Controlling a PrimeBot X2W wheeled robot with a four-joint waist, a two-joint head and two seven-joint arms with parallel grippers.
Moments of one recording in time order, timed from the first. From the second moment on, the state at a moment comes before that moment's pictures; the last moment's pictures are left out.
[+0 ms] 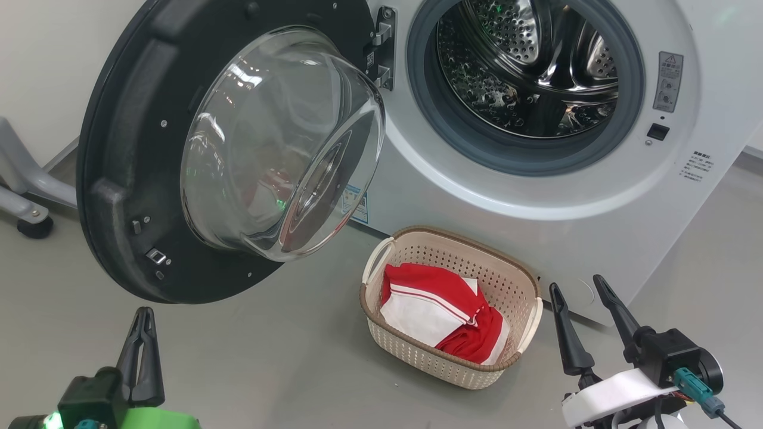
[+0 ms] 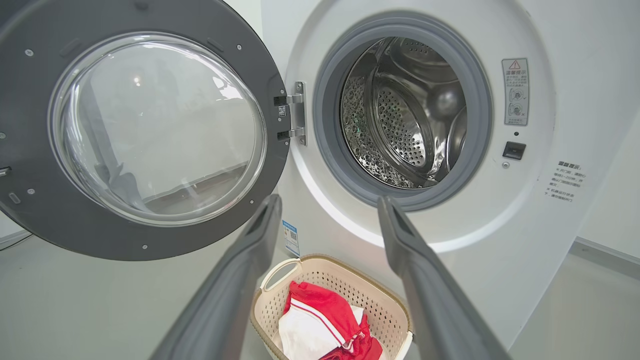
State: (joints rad) left arm 0.18 0.07 -0.03 -0.15 -0.17 0.11 -0.07; right arm 0.07 -0.04 0.13 0.13 0.20 0.08 -0.26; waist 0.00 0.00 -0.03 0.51
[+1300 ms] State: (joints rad) left arm -0.13 0.16 0.41 -0.27 -1.45 -0.03 -0.11; right arm 0.05 -0.04 0.13 0.10 0.19 0.07 -0.26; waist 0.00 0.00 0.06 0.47
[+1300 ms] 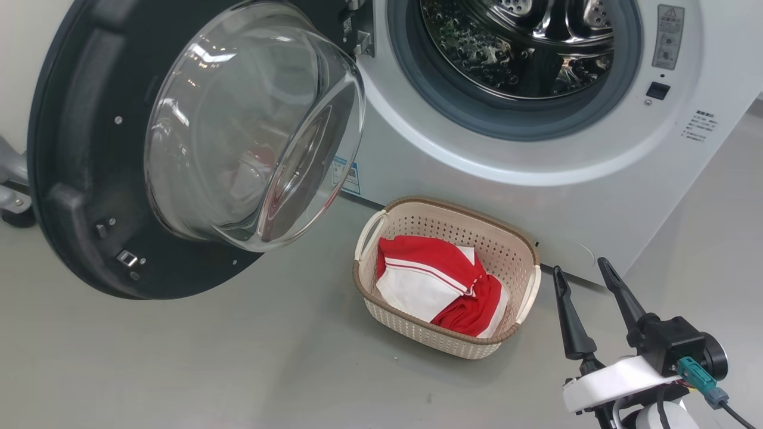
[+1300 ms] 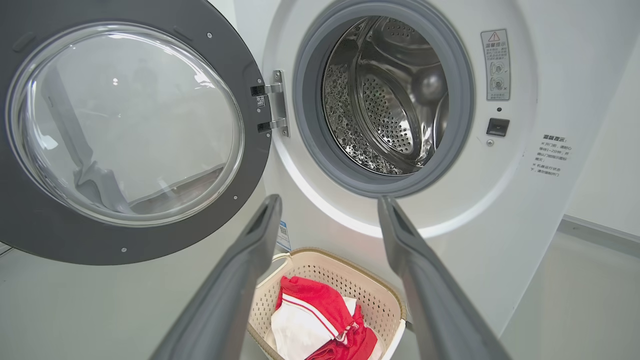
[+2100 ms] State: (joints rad) left arm -0.22 0.36 0.33 0.13 -1.60 0.06 0.24; right arm 0.01 -0.06 0.13 0.10 0.18 0.07 -0.26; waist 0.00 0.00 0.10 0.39
